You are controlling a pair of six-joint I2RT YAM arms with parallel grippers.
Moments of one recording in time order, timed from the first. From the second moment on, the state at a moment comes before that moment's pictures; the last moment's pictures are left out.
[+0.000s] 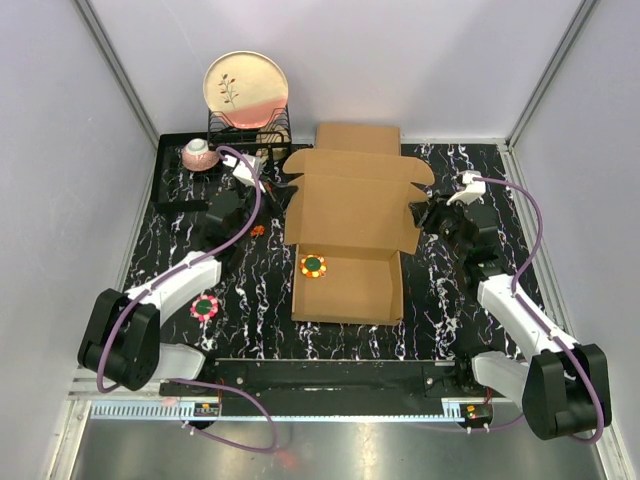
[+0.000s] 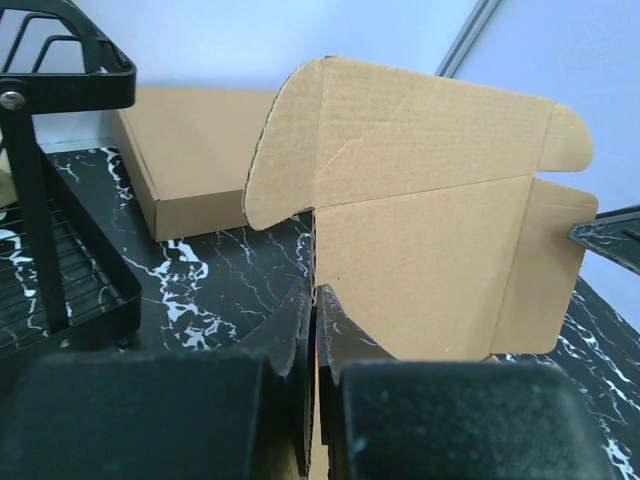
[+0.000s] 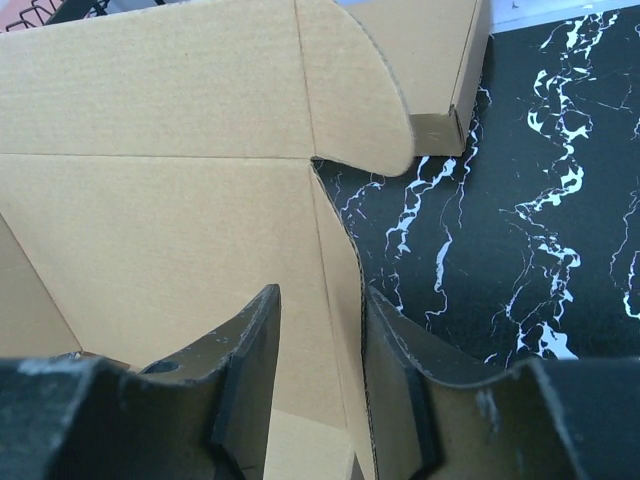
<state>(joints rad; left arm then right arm) -0.39 1.33 0.73 0.64 0.24 -0.37 0.19 1.08 0.60 0.34 -0.15 0.39</state>
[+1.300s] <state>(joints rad) -0.46 1.28 0.70 0.58 0.08 -0.26 0.20 1.18 0.66 0.41 -0.16 0.42</state>
